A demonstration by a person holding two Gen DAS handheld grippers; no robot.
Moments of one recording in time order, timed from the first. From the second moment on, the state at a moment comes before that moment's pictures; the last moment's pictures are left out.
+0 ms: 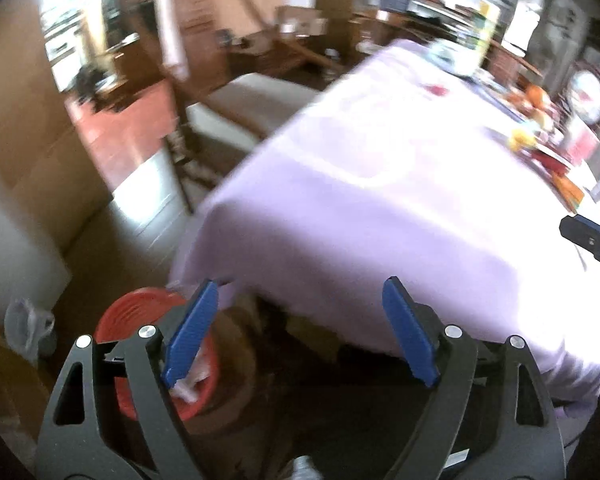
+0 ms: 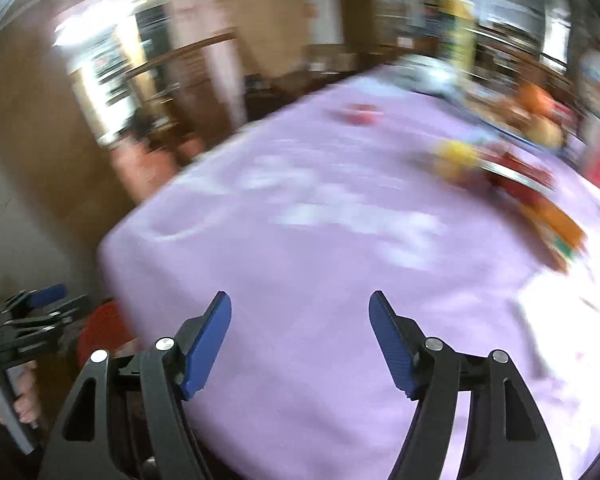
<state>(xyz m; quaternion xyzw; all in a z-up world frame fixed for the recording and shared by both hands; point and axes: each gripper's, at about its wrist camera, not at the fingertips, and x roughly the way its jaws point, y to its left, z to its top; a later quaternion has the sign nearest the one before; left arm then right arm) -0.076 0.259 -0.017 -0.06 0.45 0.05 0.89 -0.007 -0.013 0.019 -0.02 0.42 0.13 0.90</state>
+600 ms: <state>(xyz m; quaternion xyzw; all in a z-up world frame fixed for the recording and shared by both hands) 0.047 0.050 -0.022 0.05 0.48 -0.12 0.87 0.028 -0.177 -0.027 0.03 0.47 -0.02 0.88</state>
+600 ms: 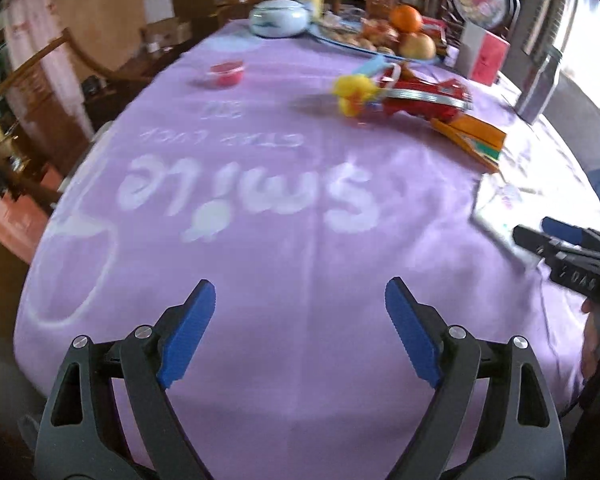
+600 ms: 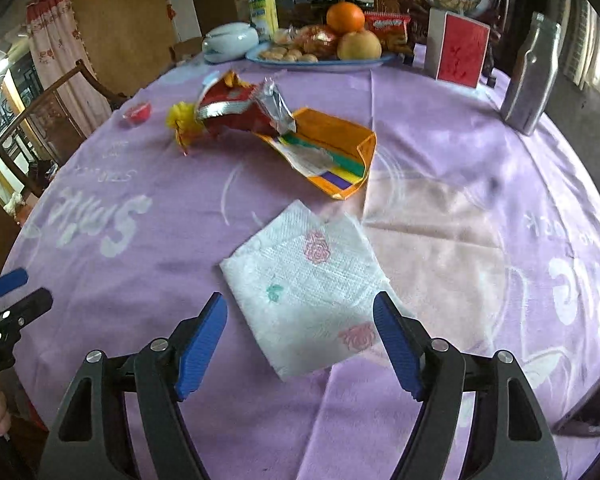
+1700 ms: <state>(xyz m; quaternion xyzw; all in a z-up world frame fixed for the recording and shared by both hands) 0.187 -0.028 -0.039 0.12 0.47 -0.13 0.86 0.038 -0.208 -0.013 0.08 0.43 -0.01 0.90</state>
